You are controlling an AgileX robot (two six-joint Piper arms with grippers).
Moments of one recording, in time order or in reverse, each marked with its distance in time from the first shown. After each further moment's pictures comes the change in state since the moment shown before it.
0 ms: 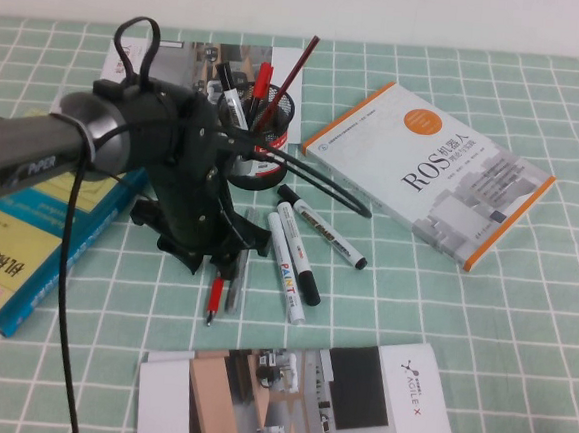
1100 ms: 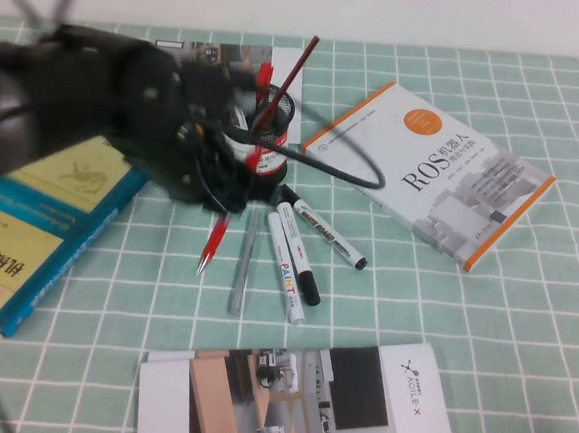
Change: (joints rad) right arm 0.000 0.000 0.000 0.000 0.000 0.000; left arm -0.024 -0.290 0.133 -0.060 -0.155 0.108
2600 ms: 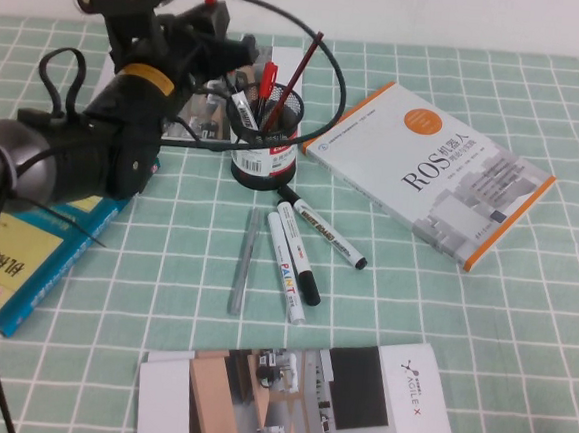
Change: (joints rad) right arm 0.000 0.000 0.000 0.000 0.000 0.000; left arm 0.101 0.151 0.153 0.000 -1.387 -0.194
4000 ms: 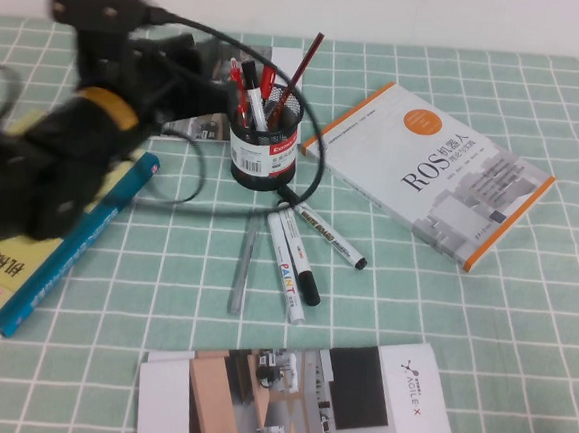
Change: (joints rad) right arm 0.000 0.000 0.000 0.000 0.000 0.000; left arm 0.000 -0.264 0.241 0.171 0.128 0.004
